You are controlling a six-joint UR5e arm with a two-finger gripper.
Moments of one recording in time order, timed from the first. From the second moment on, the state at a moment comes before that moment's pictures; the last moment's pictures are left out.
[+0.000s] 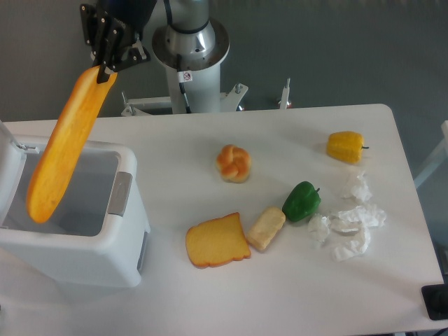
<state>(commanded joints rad) 2.36 -1.42 -1.53 -1.65 1.02 1.03</state>
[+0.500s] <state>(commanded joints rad) 2.35 -1.43 -1.53 -1.70 0.99 1.02</state>
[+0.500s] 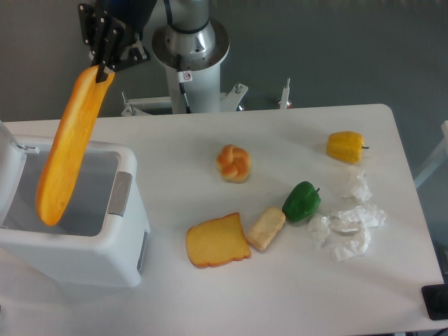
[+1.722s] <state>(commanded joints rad) 2.34 -1.50 -1.49 -1.79 0.90 0.96</state>
